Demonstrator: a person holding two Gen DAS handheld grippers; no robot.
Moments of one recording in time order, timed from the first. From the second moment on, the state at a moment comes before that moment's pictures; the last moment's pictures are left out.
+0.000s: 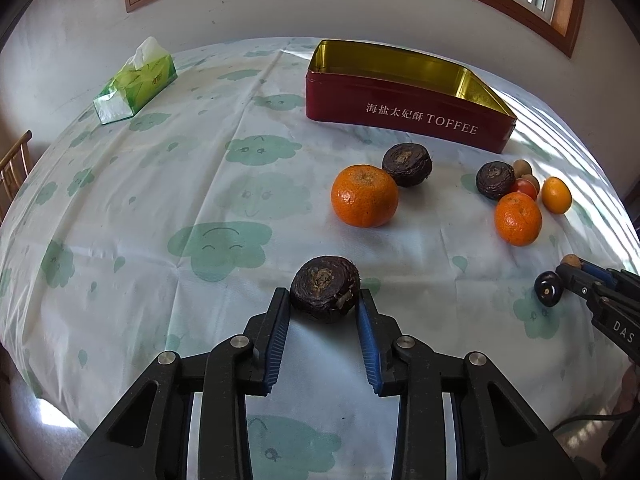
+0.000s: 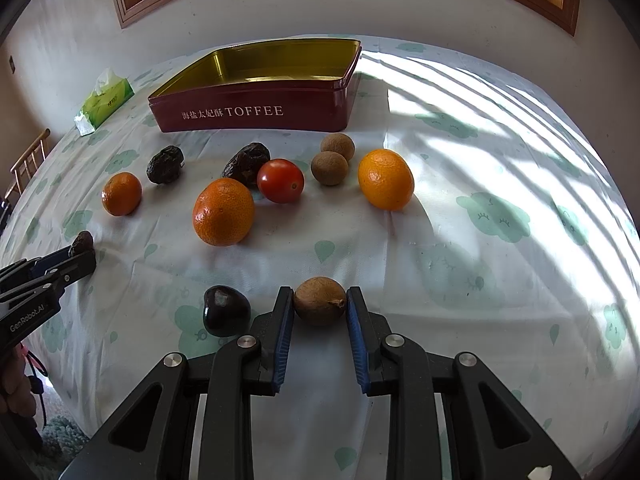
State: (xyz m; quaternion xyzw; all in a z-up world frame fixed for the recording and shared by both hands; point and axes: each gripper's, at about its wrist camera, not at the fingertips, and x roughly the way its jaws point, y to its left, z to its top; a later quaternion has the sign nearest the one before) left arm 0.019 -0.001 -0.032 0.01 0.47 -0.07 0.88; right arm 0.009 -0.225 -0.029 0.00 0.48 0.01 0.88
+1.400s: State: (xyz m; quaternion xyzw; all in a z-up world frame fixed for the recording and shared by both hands) left arm 0.057 0.001 0.026 0.01 0.39 -0.10 0.91; right arm 0.046 -0.225 0.026 0.00 0.43 0.01 0.90
